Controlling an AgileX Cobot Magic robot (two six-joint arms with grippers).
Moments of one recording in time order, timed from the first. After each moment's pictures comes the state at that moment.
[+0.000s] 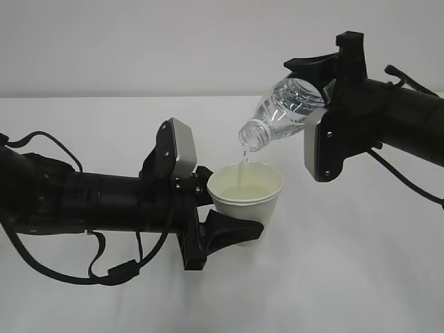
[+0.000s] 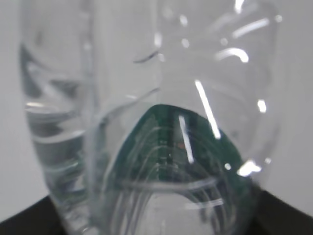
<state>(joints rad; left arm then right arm) -0.53 1.97 -0.83 1.06 -0.98 -0.50 0.25 1.65 -0.75 -0.55 -0.74 -1.33</state>
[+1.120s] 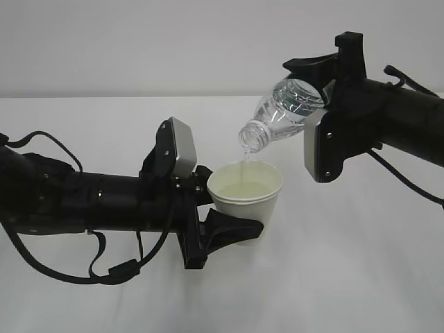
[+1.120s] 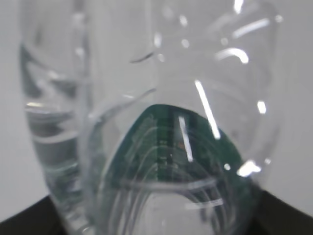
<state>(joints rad) -0.53 1.97 -0.83 1.06 -0.98 -0.50 0.25 1.65 -0.75 -0.56 -0.74 -1.33</state>
